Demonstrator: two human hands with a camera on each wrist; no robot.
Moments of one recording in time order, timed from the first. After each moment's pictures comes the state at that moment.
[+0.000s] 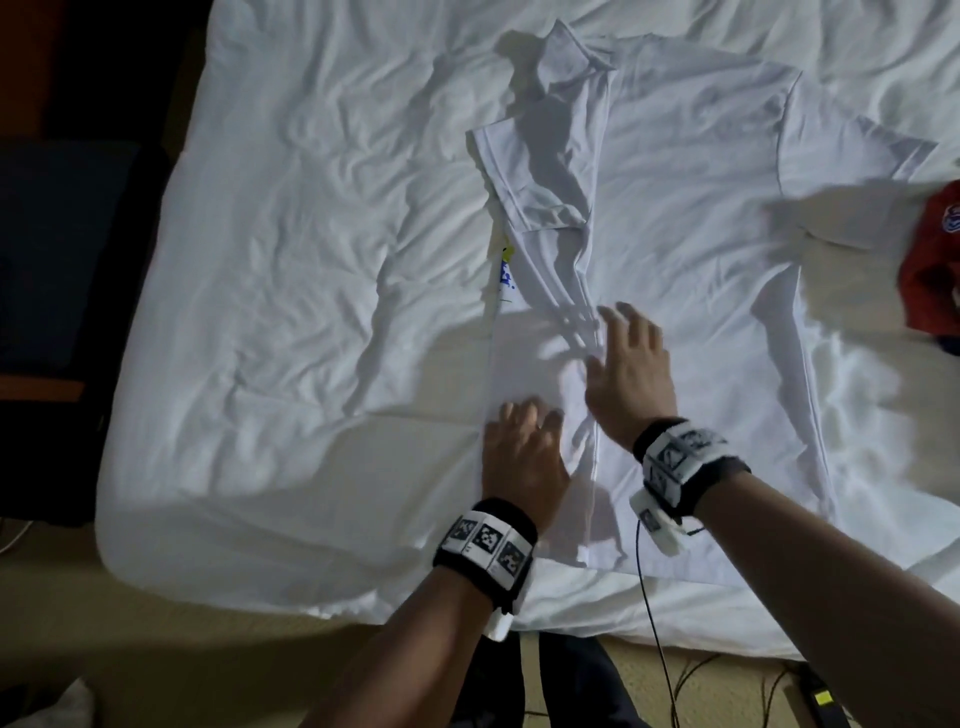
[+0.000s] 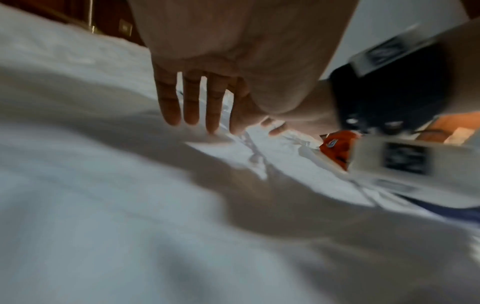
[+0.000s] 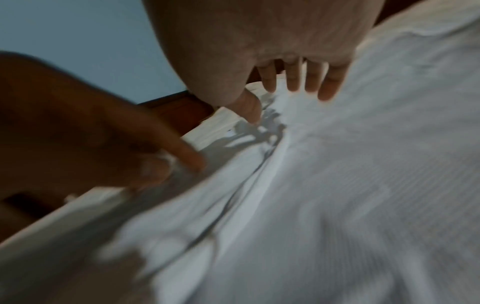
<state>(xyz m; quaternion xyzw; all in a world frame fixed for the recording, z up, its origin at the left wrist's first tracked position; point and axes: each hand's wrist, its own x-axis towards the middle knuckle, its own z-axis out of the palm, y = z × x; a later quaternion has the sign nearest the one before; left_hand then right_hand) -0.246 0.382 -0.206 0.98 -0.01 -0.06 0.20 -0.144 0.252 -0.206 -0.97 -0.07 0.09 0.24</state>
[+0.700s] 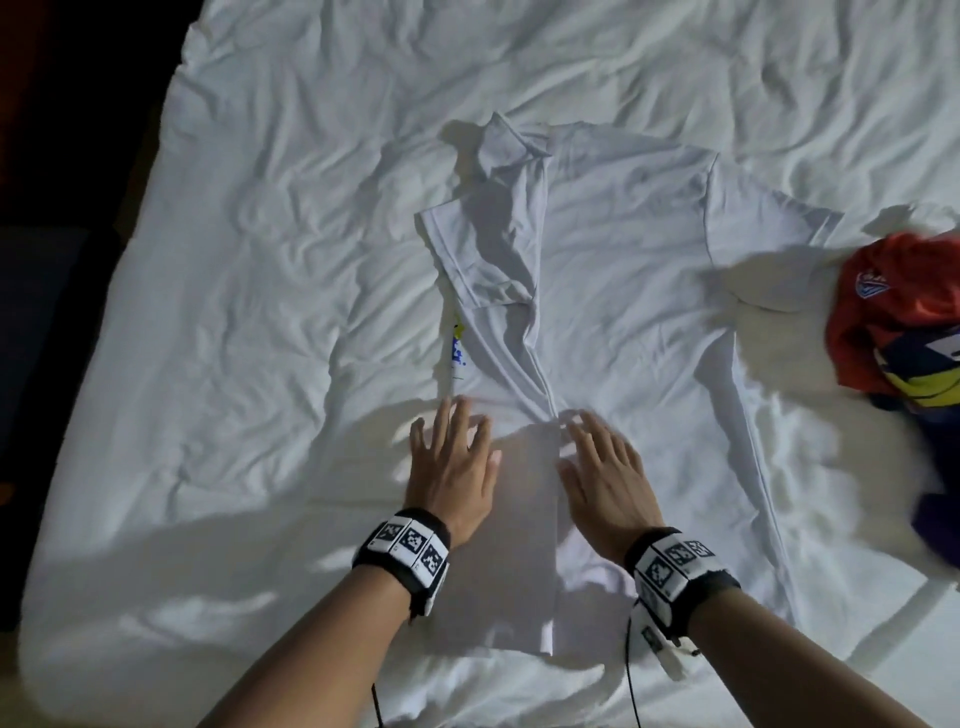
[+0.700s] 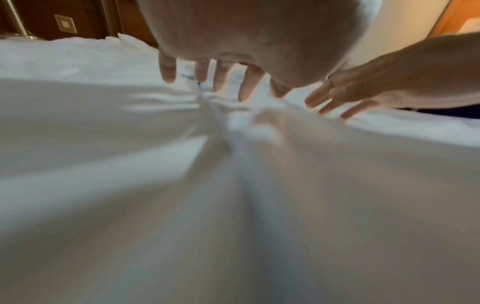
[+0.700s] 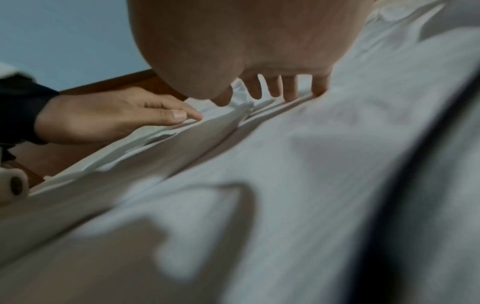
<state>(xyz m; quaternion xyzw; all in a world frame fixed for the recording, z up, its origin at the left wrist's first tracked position) -0.176 0.429 -0.225 0.99 -0.07 -0.10 0.09 -0.172 0.206 -0.227 -0.96 -0.11 0.15 0.21</state>
